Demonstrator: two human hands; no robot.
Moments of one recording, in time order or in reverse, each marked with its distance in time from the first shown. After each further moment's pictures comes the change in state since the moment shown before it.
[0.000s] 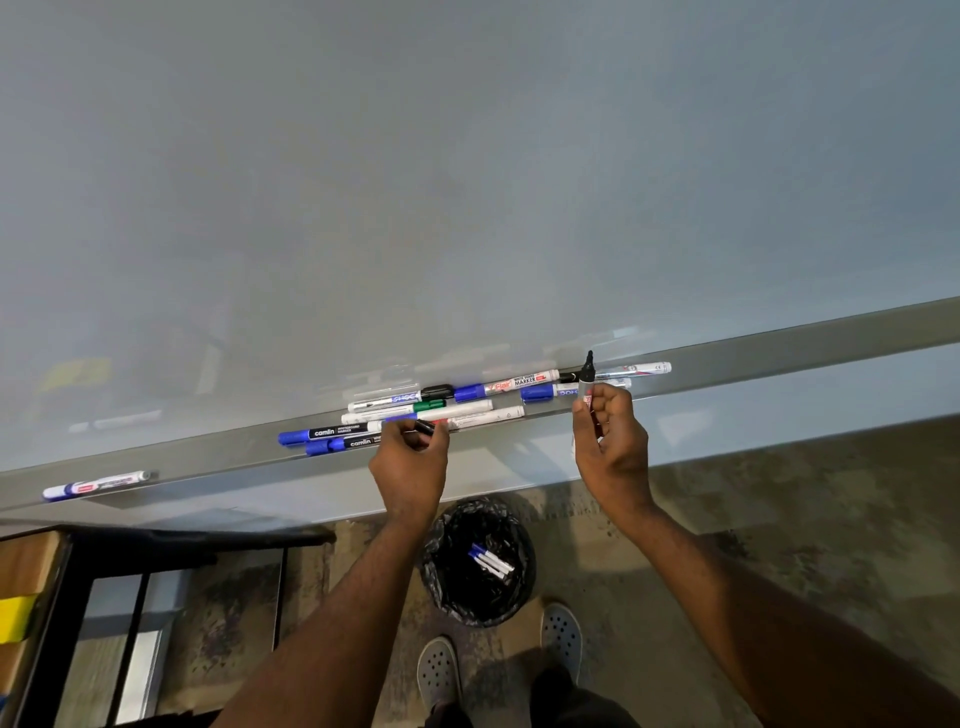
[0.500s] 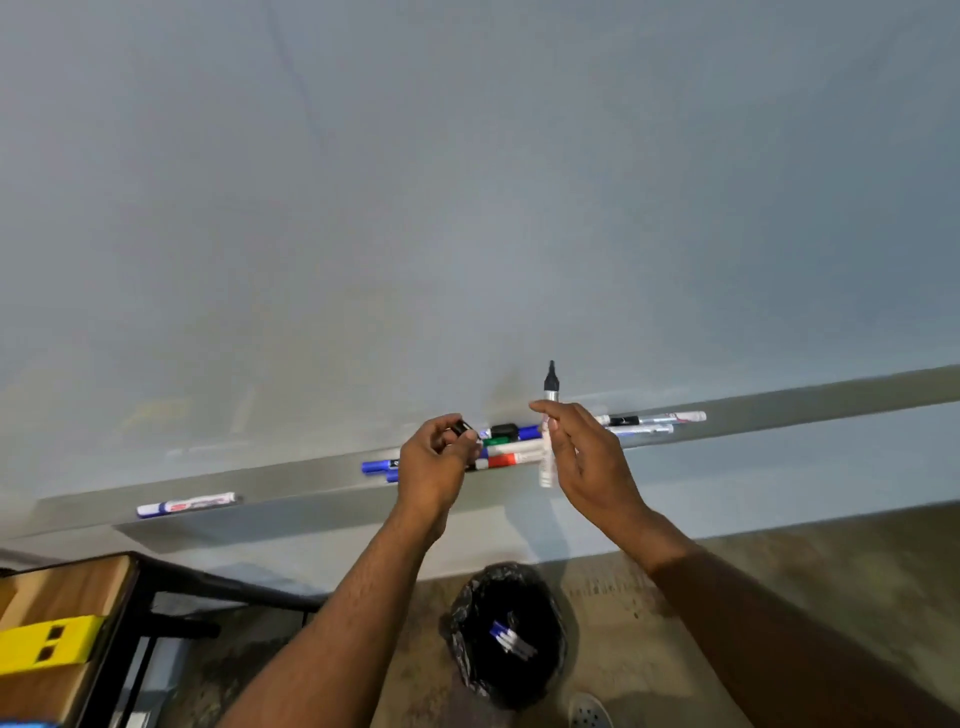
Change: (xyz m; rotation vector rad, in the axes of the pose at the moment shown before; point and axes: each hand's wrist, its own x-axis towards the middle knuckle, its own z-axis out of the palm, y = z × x) left_hand 0.010 0.026 -0.103 -0.460 -0.330 0.043; right_hand -0.034 -0.109 0.040 -0.128 -0.239 -0.450
